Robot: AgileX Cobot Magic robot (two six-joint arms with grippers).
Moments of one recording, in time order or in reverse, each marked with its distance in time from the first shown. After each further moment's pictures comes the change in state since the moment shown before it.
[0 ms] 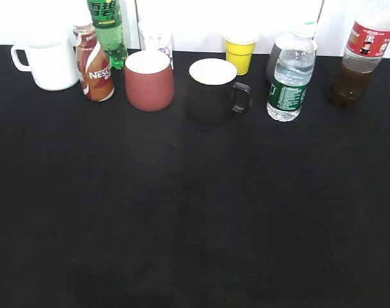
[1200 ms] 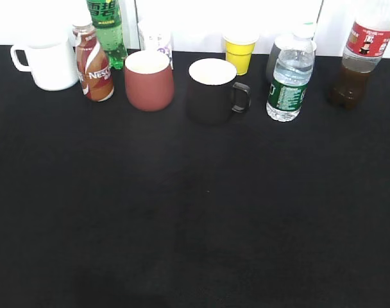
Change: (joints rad) left arm 0.084 -0.148 0.009 0.000 -0.021 0.002; right arm -0.497 -0.025 0.002 -0.003 -0.004 -0.021
